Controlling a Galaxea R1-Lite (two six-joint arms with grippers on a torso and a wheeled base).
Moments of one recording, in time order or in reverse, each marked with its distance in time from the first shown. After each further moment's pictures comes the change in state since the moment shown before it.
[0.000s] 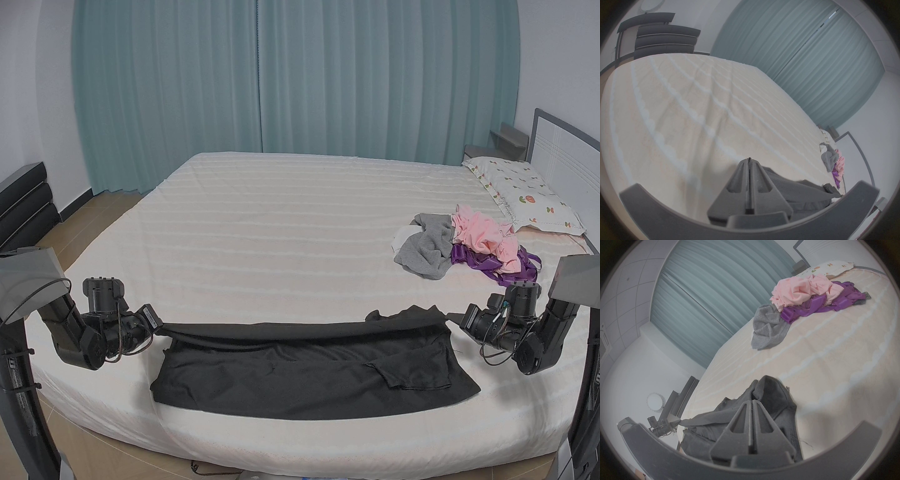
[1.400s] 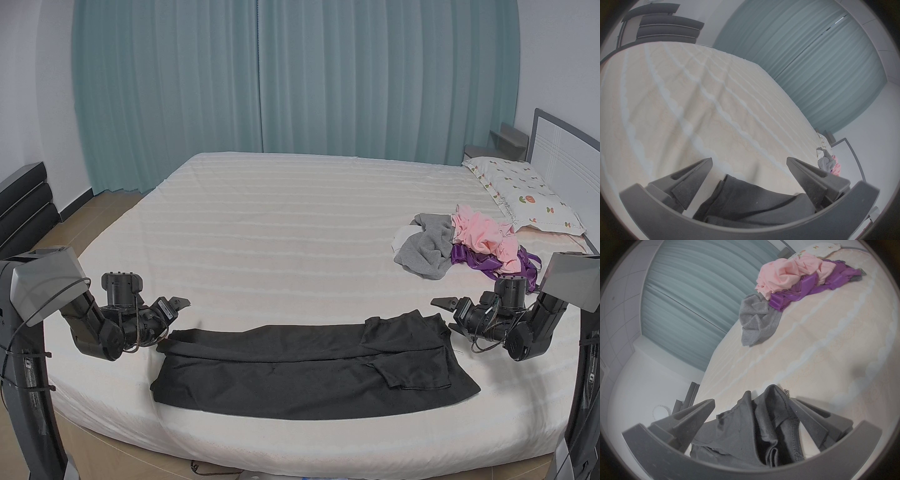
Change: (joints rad) left arm -0.053 0.100 -0.163 0.053 -0.006 -0.103; right arm -0.007 0.080 -0.191 0.168 0.028 0.128
